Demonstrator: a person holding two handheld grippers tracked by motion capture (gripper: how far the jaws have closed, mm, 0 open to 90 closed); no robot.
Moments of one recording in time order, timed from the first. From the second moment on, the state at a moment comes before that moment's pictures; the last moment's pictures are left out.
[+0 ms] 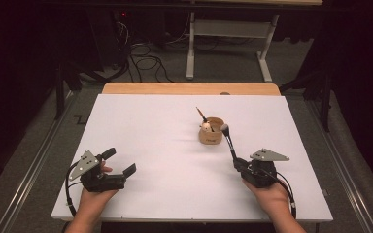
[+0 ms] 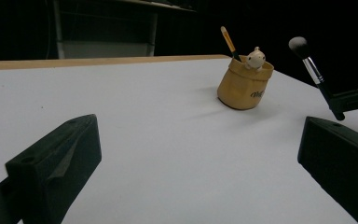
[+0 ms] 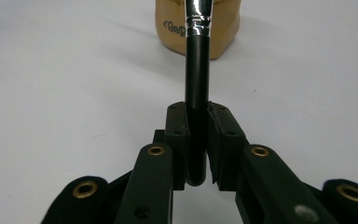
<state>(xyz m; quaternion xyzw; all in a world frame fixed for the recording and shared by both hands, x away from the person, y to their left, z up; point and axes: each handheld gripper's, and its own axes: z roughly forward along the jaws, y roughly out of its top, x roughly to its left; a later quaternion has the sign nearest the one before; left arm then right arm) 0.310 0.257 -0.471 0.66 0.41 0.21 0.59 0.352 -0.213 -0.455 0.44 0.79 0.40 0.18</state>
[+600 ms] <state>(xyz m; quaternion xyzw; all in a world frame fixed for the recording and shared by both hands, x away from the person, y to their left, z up) 0.311 0.254 -0.473 0.66 0.41 0.21 0.59 0.338 -0.219 -0.467 0.42 0.74 0.48 0.23</state>
